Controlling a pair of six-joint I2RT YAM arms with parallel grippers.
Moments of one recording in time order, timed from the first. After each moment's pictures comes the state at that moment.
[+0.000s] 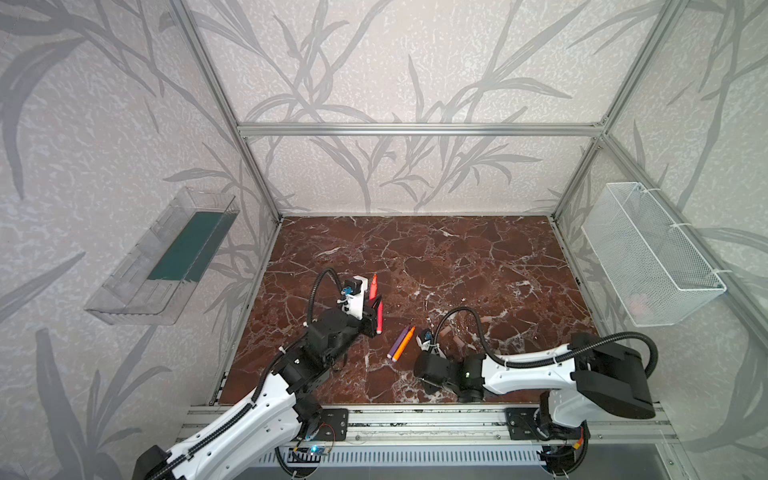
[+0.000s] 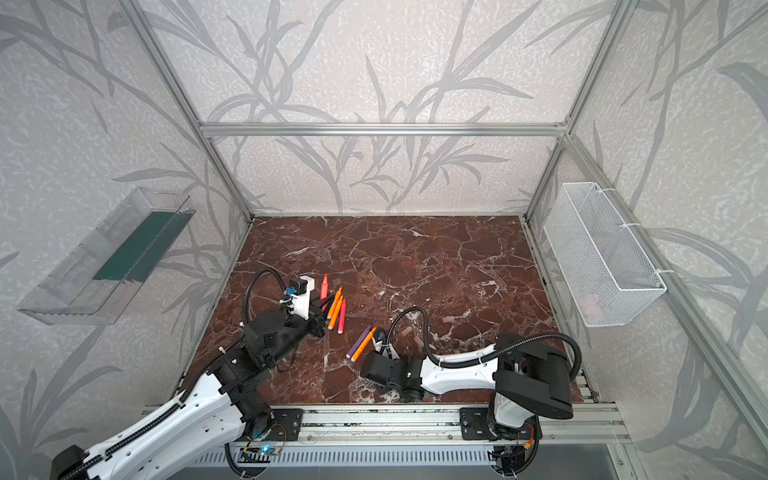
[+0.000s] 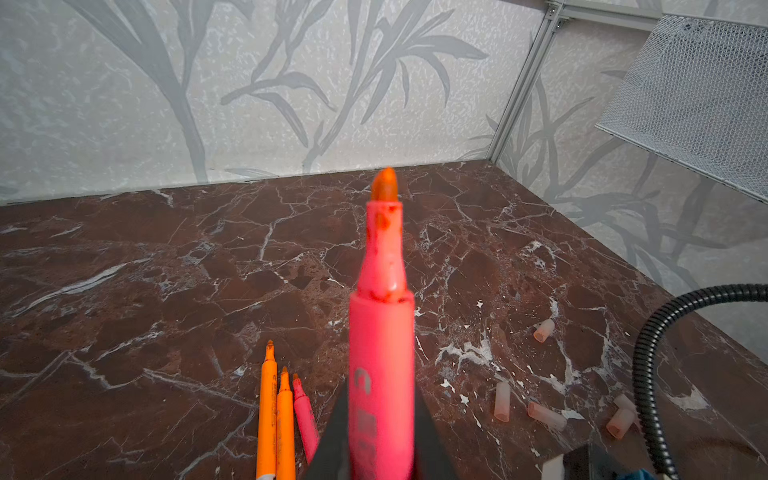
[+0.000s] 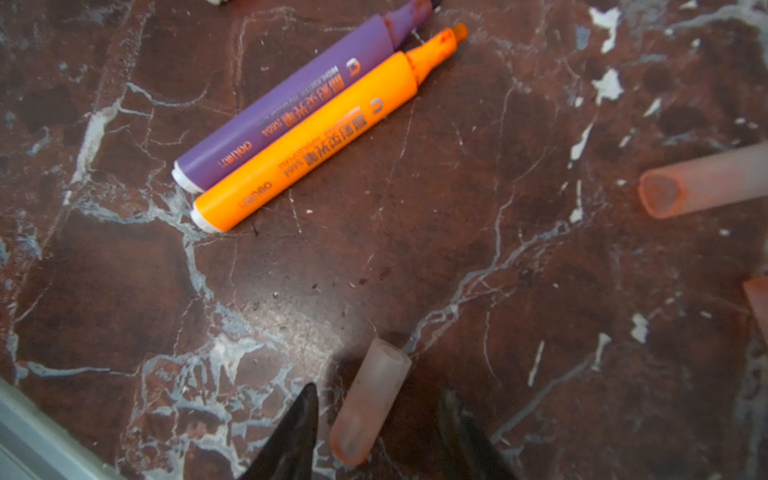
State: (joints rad) left arm -0.70 0.67 0.44 0.00 -0.18 -0.23; right arm 1.31 1.56 0.70 -0.23 0.31 0.84
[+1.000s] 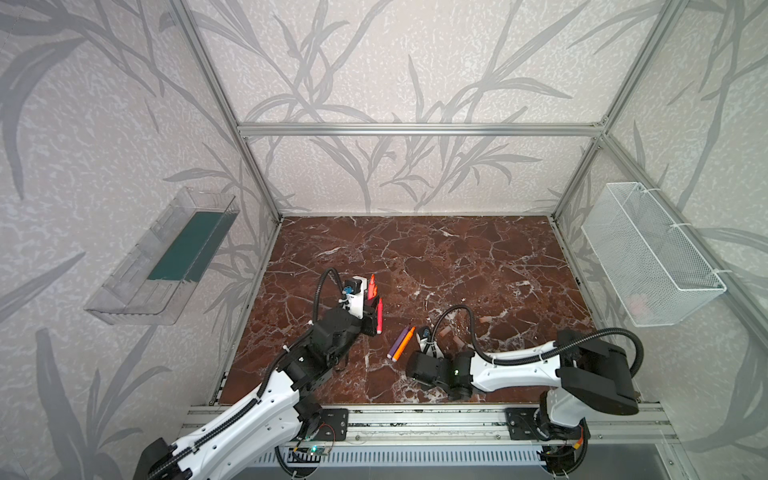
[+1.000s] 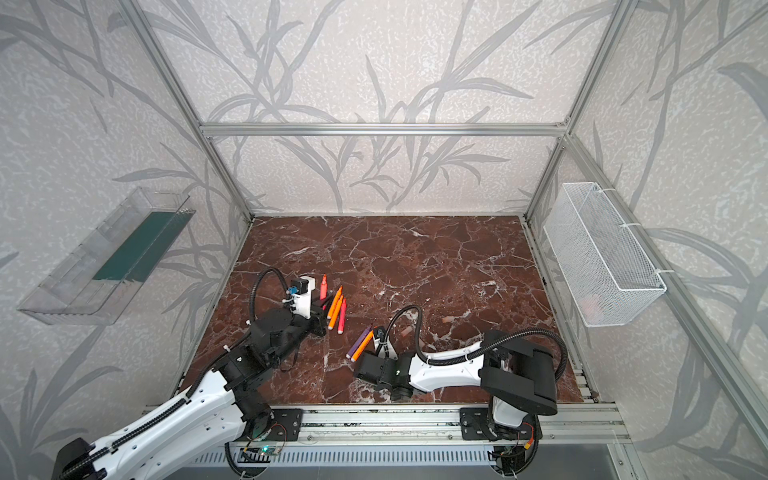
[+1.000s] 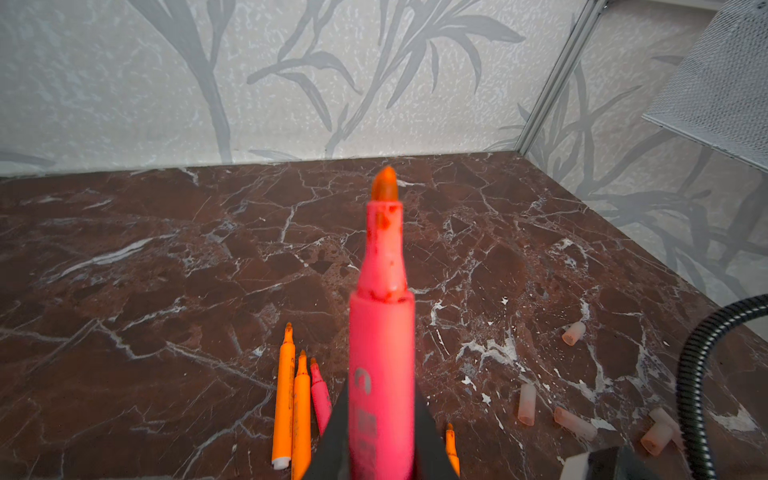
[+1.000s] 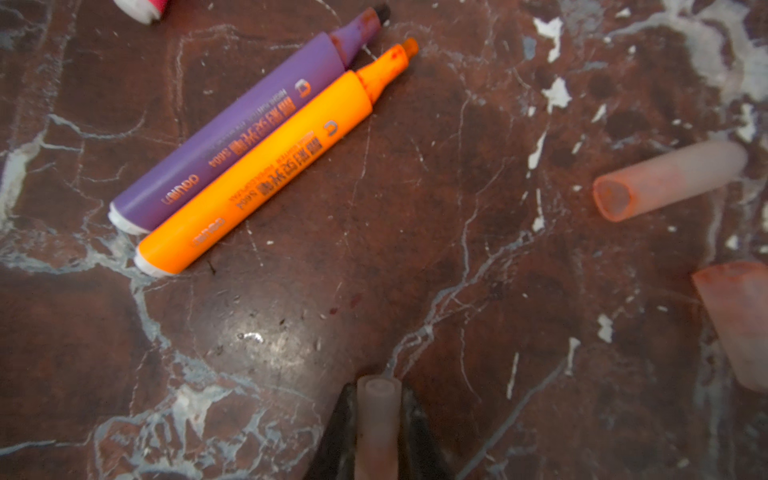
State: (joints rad) left arm -0.70 0.74 0.44 -0.01 -0.25 -0.29; right arm 1.32 1.61 0.76 -0.32 0.38 0.92
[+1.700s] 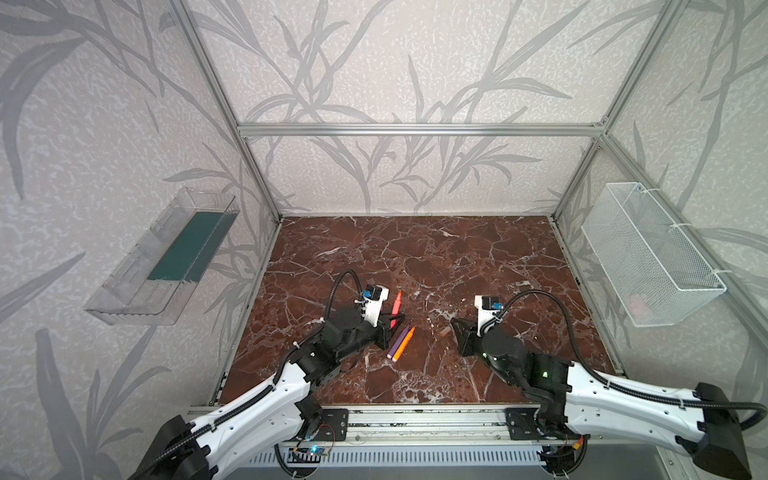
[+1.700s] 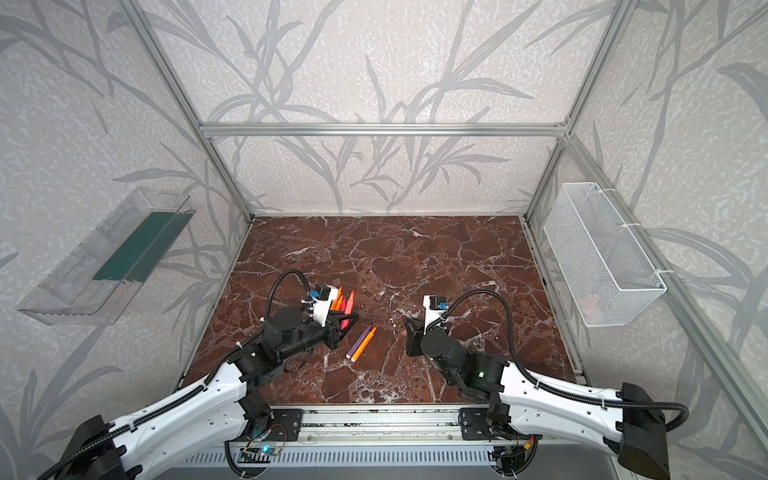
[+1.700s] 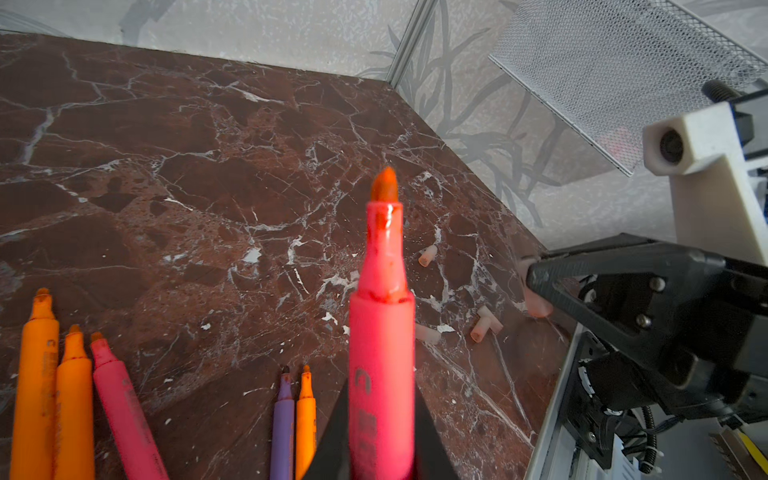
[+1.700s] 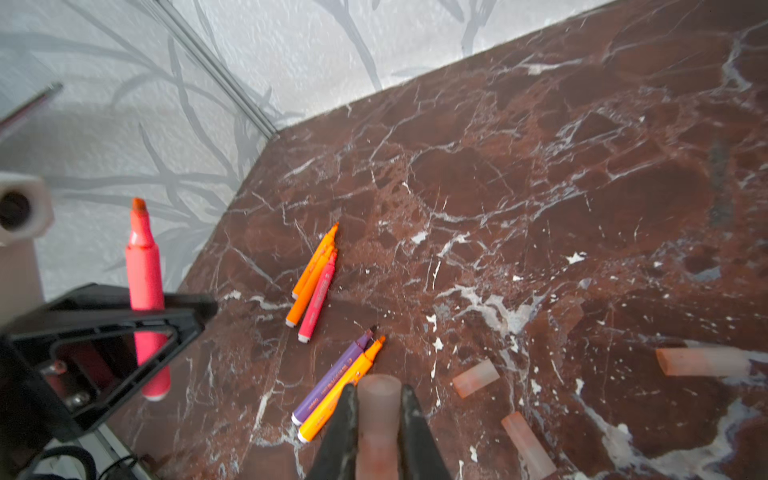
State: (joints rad) left arm -0.72 0.84 0.38 0.15 0.21 -0.42; right arm 1.12 0.82 0.46 -0.04 0.52 0.79
